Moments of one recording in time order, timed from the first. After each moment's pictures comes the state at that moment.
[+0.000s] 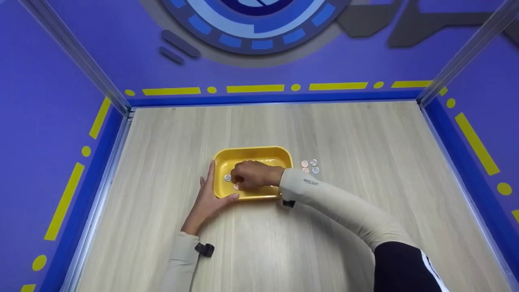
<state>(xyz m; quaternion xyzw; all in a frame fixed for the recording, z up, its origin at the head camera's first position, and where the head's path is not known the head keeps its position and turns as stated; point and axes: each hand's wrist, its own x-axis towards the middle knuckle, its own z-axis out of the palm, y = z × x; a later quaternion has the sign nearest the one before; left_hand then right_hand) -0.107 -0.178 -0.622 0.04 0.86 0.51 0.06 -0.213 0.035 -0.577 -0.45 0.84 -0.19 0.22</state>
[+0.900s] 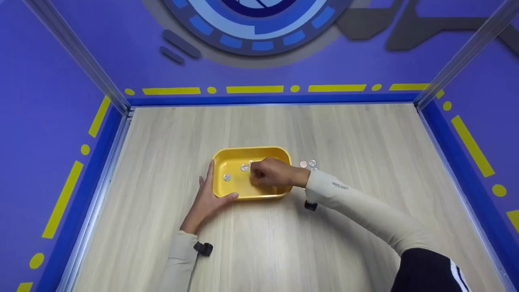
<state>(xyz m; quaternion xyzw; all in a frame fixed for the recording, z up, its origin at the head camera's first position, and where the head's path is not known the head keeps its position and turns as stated) -0.109 -0.177 -0.622 0.05 0.85 0.52 0.05 -0.199 0.099 -0.558 -0.43 0.85 -0.27 0.17</state>
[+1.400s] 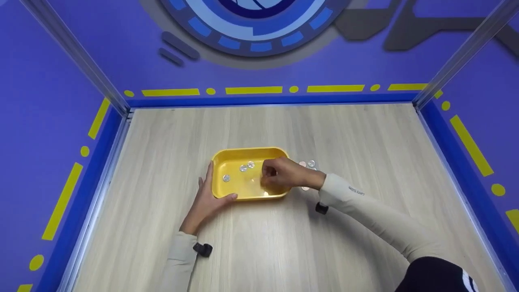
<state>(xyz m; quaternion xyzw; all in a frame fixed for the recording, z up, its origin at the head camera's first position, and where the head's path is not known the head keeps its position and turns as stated) -0.107 -0.177 -0.620 0.03 0.85 0.52 0.06 -0.193 0.134 -0.556 -0.37 0.84 -0.35 0.18</state>
